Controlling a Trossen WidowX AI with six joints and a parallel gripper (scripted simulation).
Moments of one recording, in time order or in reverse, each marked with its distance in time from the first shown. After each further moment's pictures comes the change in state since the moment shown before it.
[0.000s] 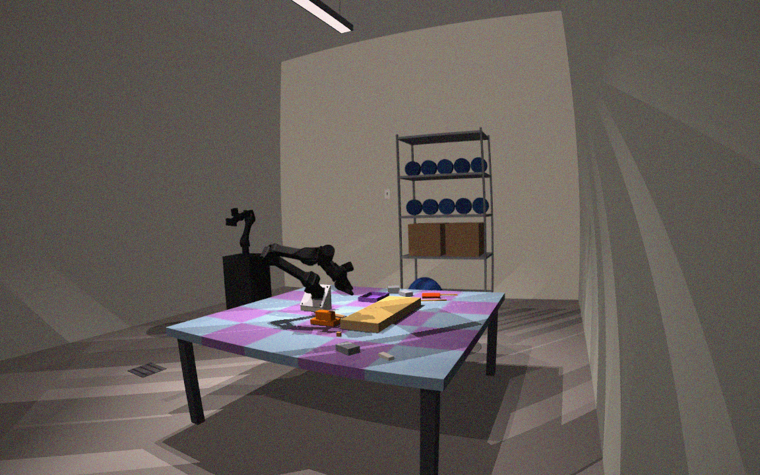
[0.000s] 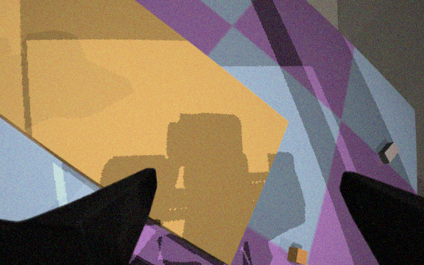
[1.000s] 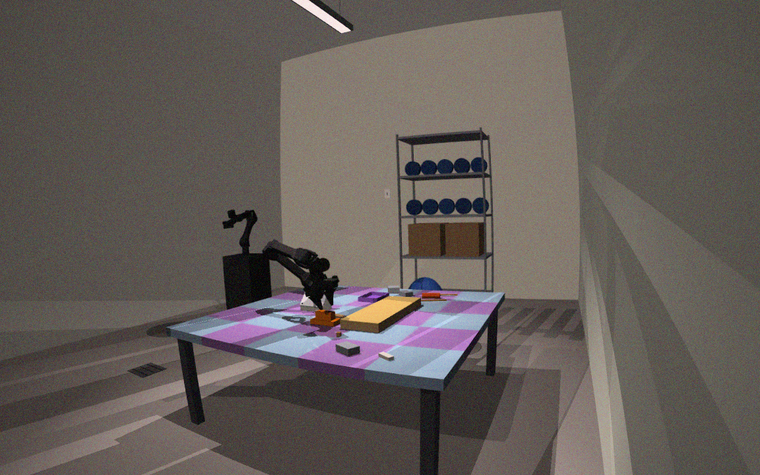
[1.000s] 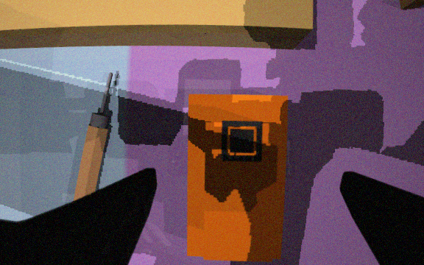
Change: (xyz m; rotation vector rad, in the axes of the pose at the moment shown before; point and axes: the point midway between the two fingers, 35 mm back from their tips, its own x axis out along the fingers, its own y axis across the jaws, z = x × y) arm -0.030 0.047 -0.110 0.615 0.499 0.181
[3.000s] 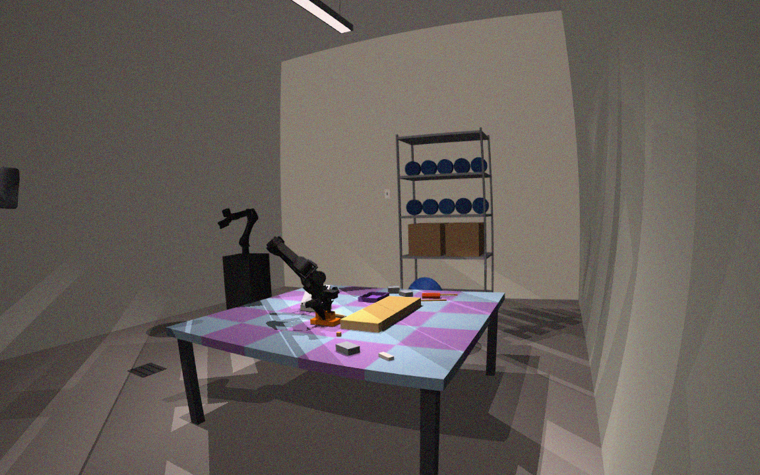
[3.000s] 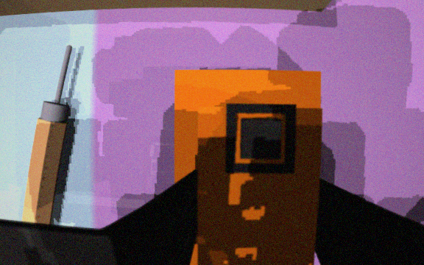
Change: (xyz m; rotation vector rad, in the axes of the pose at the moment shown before) arm 0.047 0.001 -0.019 0.005 0.011 -0.011
